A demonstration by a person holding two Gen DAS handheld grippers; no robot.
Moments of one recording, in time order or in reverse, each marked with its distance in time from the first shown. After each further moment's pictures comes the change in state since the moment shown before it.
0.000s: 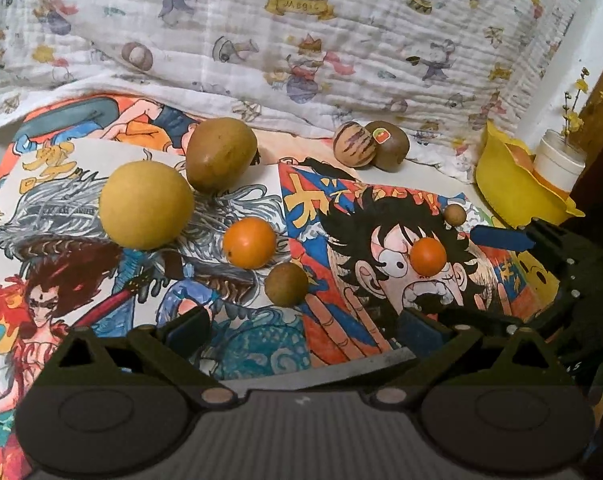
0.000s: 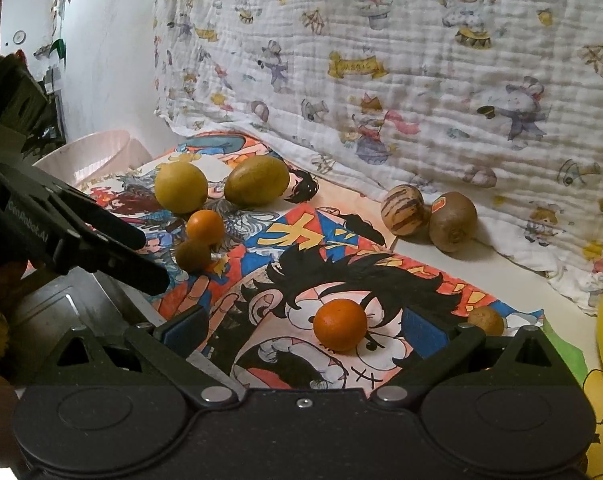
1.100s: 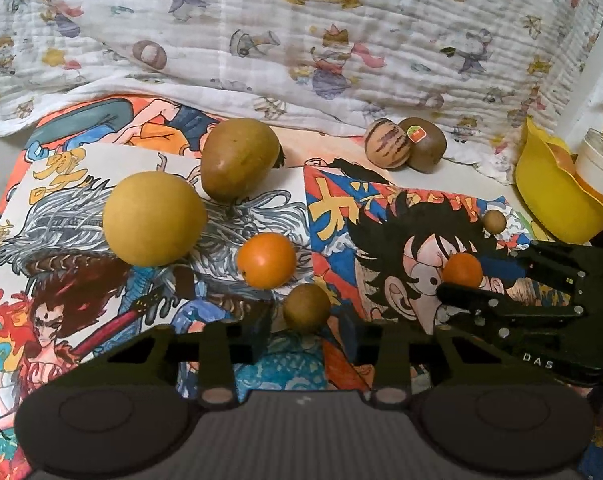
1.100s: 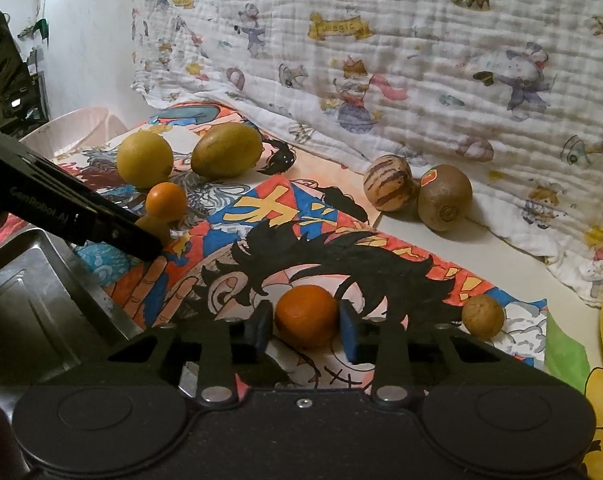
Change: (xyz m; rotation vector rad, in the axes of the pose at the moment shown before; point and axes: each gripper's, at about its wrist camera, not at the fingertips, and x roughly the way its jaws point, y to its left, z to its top) left arm 0.019 -0.006 0.016 -0.014 0.024 0.122; right arm 0.031 -0.011 -0.002 -0.001 0.071 -0.049
